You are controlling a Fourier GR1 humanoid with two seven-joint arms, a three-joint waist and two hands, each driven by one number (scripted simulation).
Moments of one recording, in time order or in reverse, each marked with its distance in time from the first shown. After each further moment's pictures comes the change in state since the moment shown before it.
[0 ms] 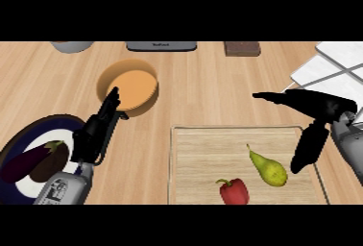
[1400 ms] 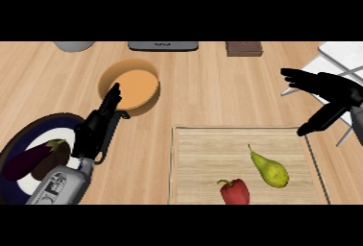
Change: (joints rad) left arm -0.055 0.080 -0.093 0.015 0.099 0.079 0.010; right arm -0.096 -0.083 -0.049 0.588 -0.103 -0.229 -0.550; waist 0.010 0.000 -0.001
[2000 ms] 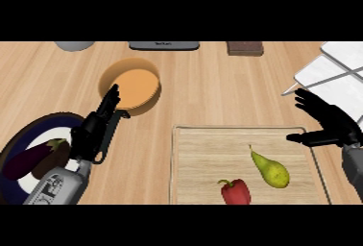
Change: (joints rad) left arm 0.010 0.027 -0.018 -0.009 0.029 0.004 -0.018; right arm 0.229 0.116 -0.131 0.089 -0.065 -0.324 -0.272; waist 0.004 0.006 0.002
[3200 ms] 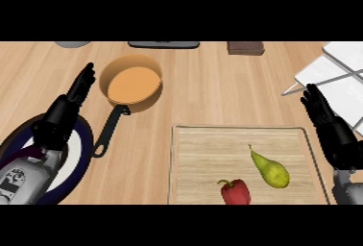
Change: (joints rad) left arm -0.057 0.189 0.019 -0.132 -0.004 0.012 0.037; right arm 0.278 0.087 0.048 -0.639 0.004 -0.345 0.041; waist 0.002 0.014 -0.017
